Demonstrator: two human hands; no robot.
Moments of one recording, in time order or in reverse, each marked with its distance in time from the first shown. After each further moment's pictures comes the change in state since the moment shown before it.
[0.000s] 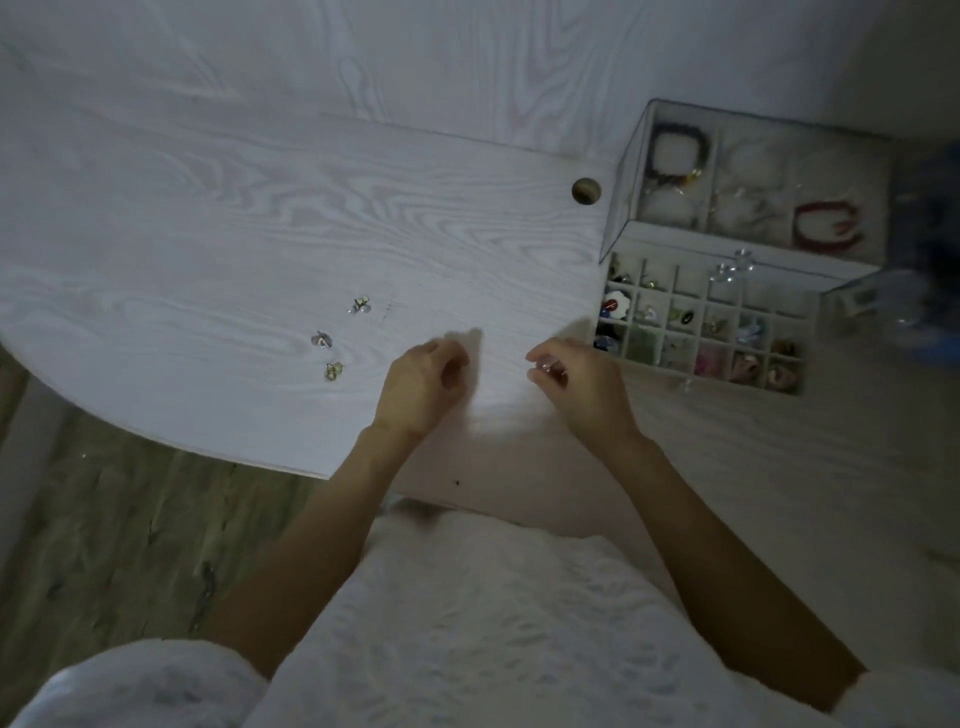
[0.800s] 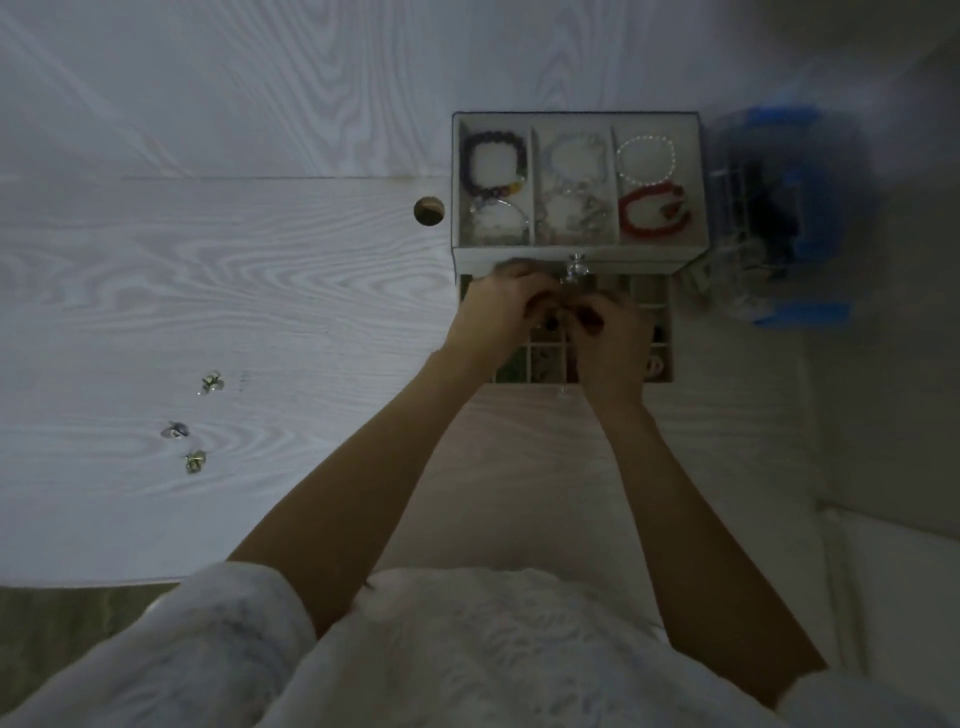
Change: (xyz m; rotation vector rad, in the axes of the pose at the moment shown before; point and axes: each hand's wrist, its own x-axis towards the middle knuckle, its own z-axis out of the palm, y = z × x) left_hand 0.132 0.182 0.062 -0.143 -0.030 0.526; right_hand 0.022 0.085 -0.102 0.008 0.534 0.327
